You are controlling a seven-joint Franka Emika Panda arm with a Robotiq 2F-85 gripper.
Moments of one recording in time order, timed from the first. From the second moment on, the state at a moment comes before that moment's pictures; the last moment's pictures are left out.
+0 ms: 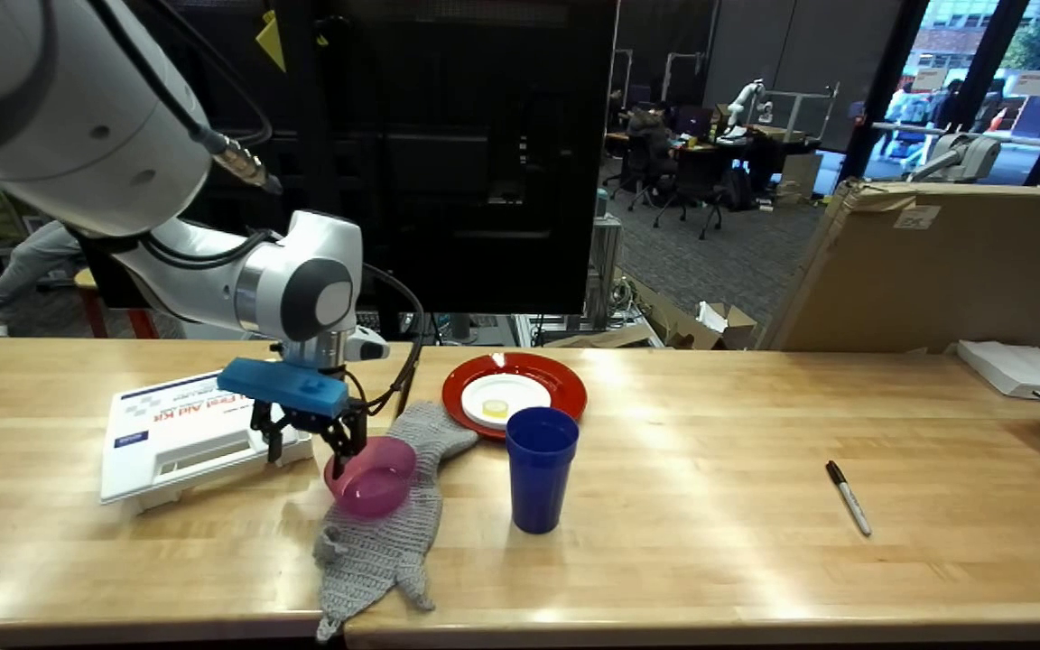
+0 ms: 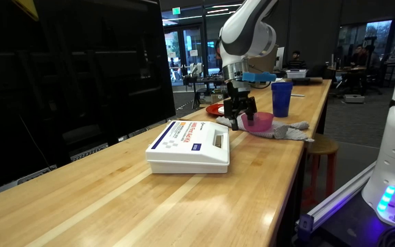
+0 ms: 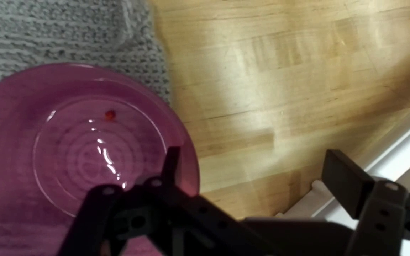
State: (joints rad) arm 0.20 -0.12 0.18 -2.50 0.22 2.17 0.02
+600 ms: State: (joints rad) arm 0.19 -0.13 0.18 -2.49 -0.01 2.16 0.04
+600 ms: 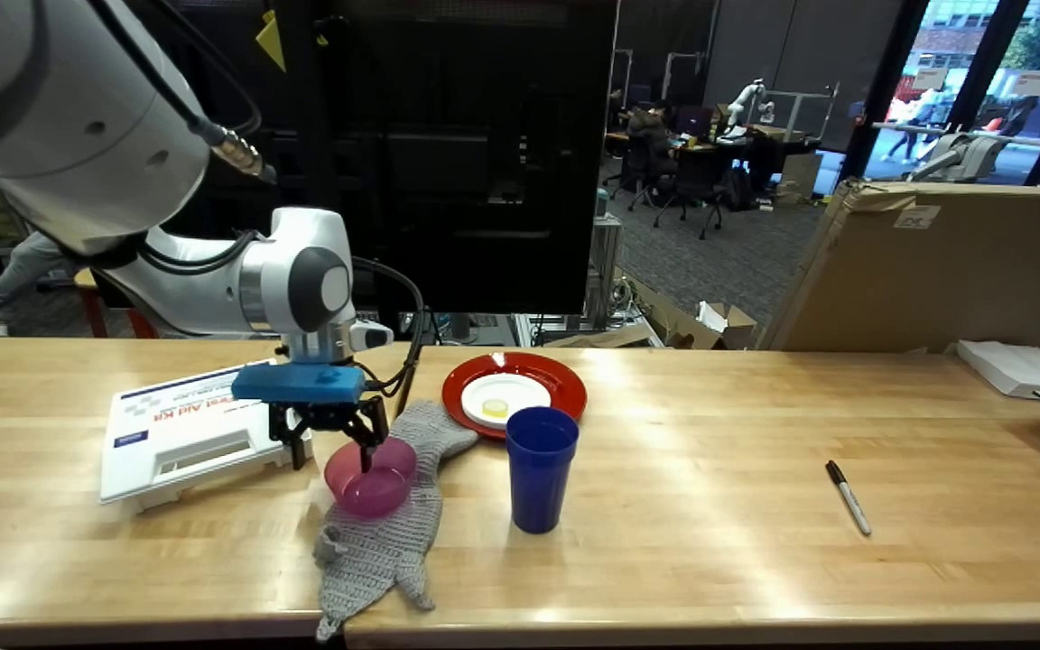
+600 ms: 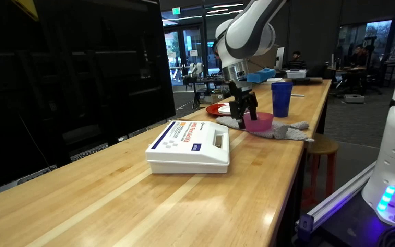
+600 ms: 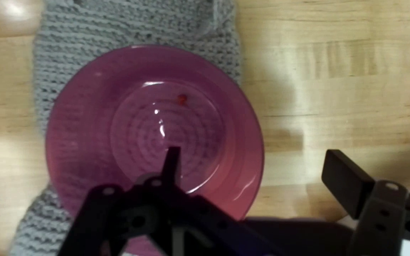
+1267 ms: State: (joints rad) arm 0.13 -0.28 0.18 -2.43 -0.17 2.37 0.20
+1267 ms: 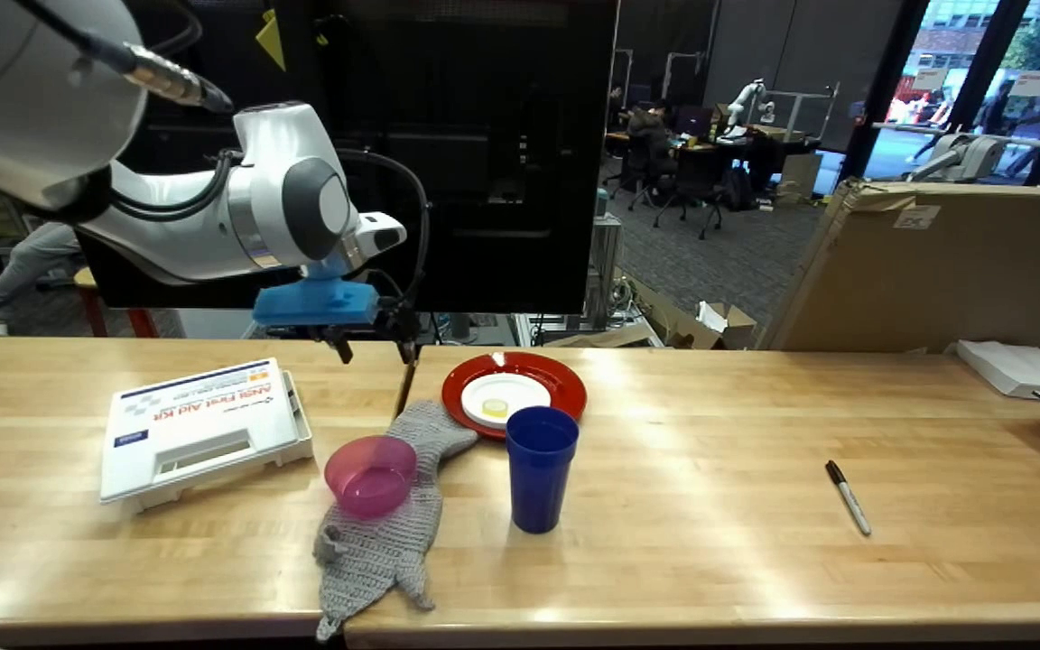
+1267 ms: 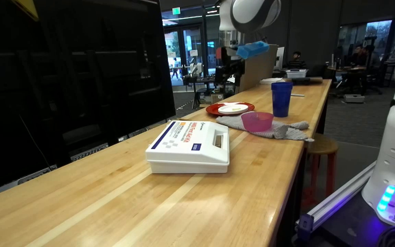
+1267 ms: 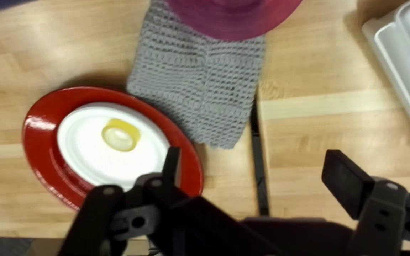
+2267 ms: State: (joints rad) arm -0.10 -0.30 0.22 -2.44 -0.67 2.36 0.85
